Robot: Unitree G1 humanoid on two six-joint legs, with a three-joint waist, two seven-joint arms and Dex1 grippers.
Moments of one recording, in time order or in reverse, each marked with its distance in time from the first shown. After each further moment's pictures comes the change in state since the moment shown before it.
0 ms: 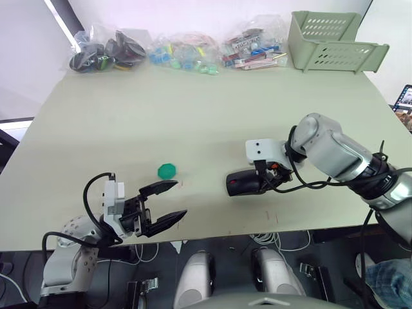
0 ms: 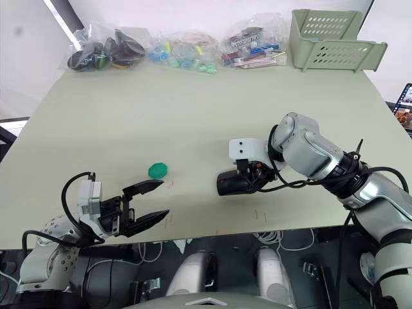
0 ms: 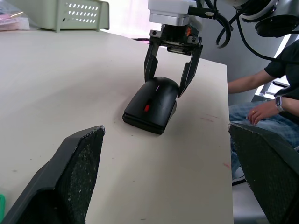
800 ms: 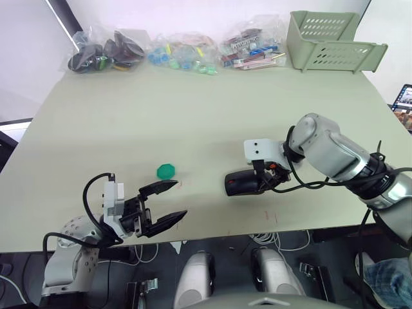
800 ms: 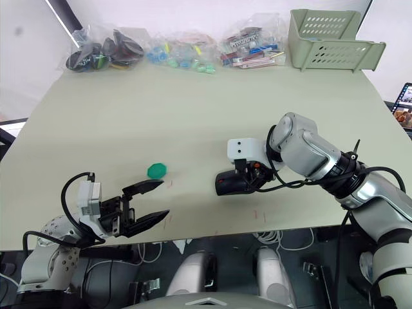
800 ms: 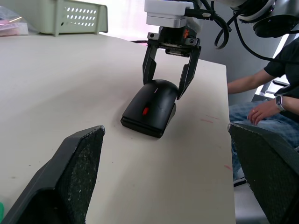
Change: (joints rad) left arm 0.000 -0.004 -0.003 0.007 0.001 -0.024 -0.005; right arm -0.005 0.025 0.001 0.002 -0.008 0.011 -0.002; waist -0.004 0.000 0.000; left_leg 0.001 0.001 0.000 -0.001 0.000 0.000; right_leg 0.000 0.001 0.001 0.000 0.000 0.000
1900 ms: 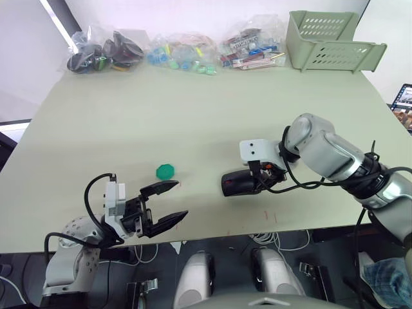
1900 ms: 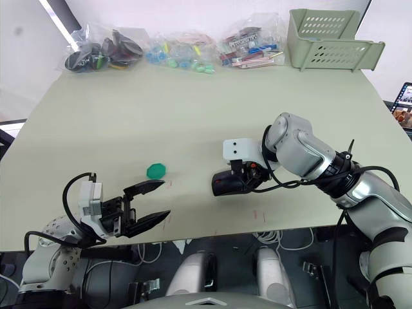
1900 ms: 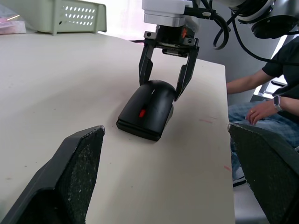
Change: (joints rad) left arm 0.000 -0.002 -0.008 0.002 0.001 0.000 0.004; right arm -0.004 0.029 0.003 0.009 -0.015 -0.013 -0.002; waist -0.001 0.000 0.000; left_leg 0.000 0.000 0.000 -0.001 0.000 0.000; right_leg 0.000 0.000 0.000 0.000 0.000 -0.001
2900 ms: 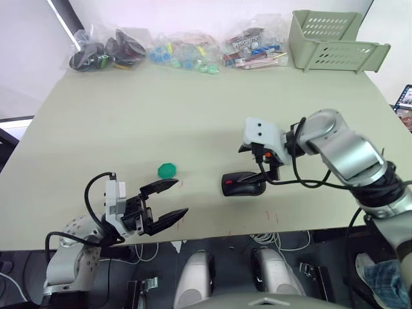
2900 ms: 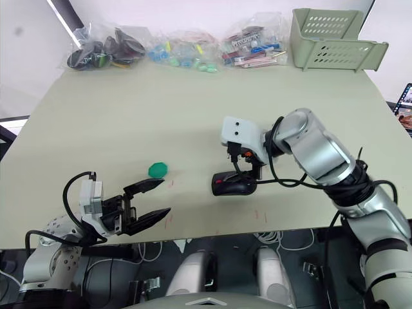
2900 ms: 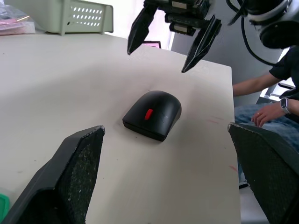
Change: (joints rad) left arm -0.010 -0.002 -0.001 0.000 0.001 0.000 0.020; right arm 0.147 0.055 -0.307 -0.200 0.188 0.092 -0.213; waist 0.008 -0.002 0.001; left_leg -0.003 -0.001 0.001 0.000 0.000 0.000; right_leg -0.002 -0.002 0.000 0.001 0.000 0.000
